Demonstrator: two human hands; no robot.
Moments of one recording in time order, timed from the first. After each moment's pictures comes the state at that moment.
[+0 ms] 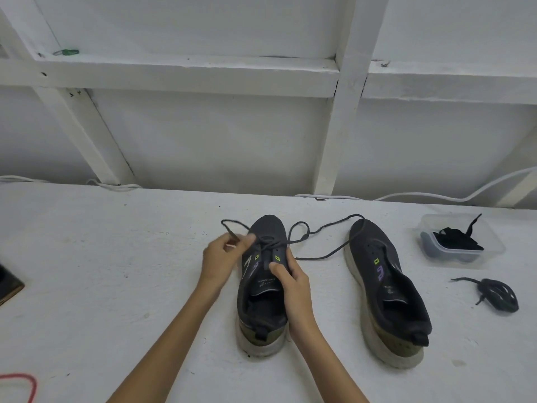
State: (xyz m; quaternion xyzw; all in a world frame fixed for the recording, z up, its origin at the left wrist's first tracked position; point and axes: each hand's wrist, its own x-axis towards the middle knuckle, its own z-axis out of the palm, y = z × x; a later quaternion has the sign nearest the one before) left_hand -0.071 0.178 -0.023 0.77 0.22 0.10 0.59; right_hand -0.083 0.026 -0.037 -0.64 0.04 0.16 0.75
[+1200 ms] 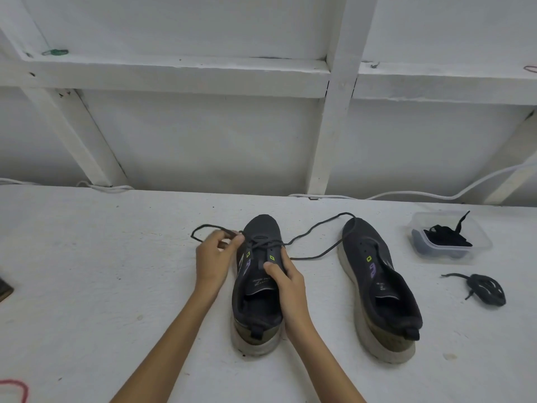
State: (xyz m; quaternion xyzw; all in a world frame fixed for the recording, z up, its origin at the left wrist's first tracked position) left_hand -0.069 0.175 -0.024 0.78 0.21 0.20 0.55; right_hand -0.086 0.024 -0.032 -0.63 0.05 0.16 0.76
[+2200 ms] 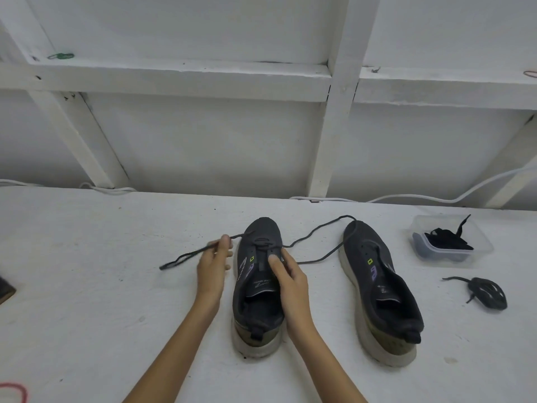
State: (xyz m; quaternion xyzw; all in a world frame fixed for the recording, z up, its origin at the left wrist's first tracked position) left_hand -0.084 0.169 -0.030 0.67 0.27 0.17 0.67; right_hand -0.081 0.026 -0.040 -0.64 0.07 0.14 0.75
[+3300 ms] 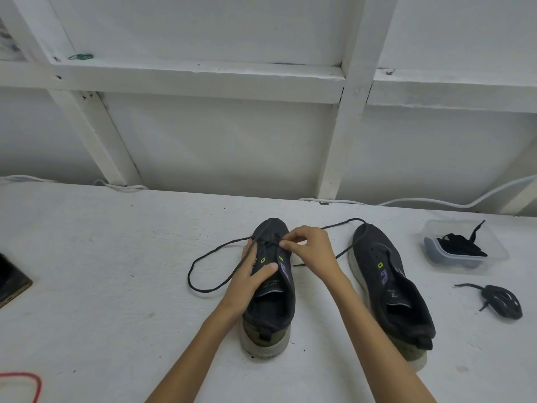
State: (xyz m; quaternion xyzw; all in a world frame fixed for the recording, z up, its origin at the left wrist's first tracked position) left_hand -0.095 0.147 -0.041 0.74 0.09 0.00 0.66; right_hand 0.008 0.000 -0.014 -0.85 -0.18 0.06 0.48
